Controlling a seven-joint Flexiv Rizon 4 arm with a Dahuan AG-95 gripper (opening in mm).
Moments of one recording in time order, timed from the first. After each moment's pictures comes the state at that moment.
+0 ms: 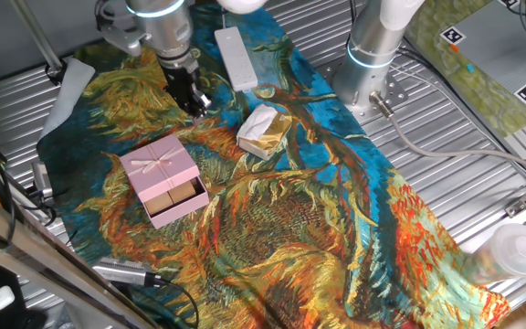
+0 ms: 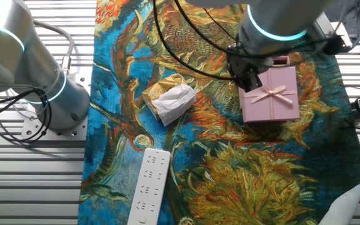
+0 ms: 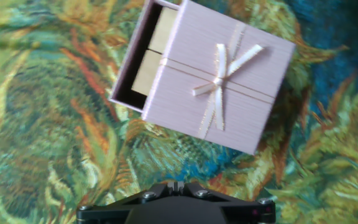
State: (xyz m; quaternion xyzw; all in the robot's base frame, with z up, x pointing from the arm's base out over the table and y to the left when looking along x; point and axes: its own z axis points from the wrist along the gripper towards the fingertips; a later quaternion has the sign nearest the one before) arm 0.500 0.001 0.170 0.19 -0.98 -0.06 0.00
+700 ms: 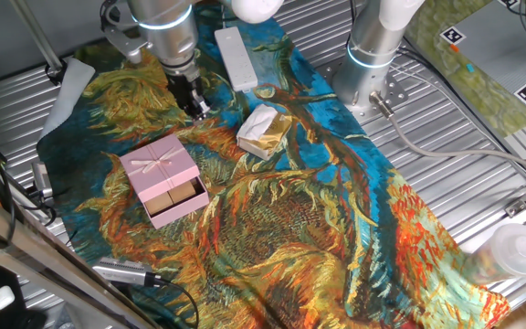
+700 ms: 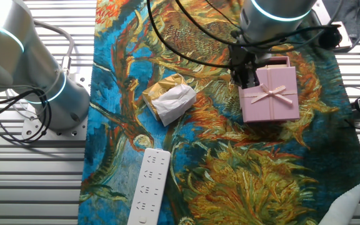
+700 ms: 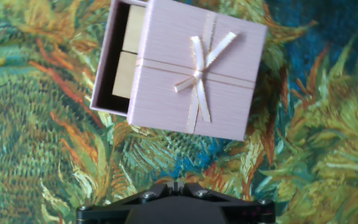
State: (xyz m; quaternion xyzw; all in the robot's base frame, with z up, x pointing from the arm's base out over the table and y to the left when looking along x) arm 0.500 0.000 0.170 0.11 -0.99 -0.03 0.02
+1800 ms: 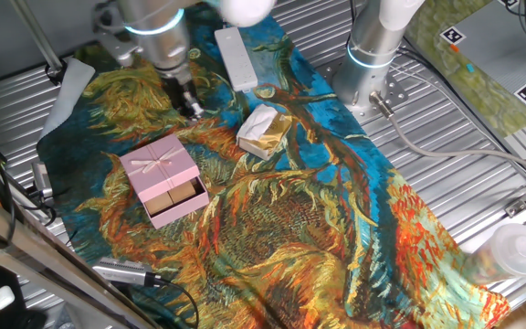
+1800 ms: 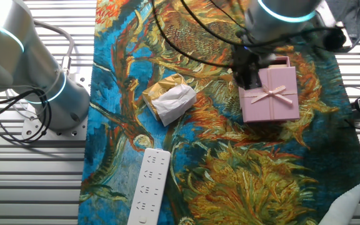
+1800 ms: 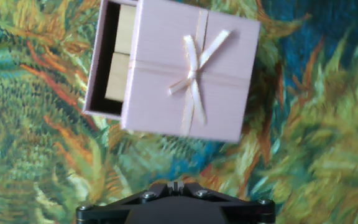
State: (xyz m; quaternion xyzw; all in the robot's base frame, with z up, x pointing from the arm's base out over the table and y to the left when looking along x) arm 0.521 -0.014 0.164 0.14 -0.99 -0.04 0.03
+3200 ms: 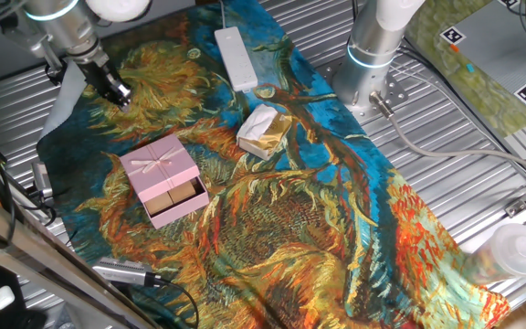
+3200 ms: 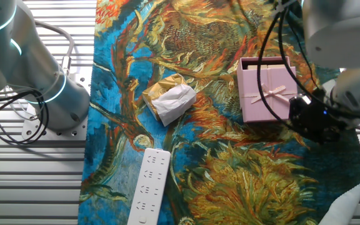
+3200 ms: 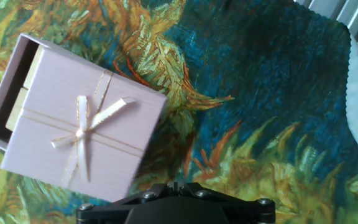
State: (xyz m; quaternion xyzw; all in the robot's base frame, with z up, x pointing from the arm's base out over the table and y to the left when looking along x) arm 0.638 -0.114 0.148 0.24 -0.97 -0.06 0.04
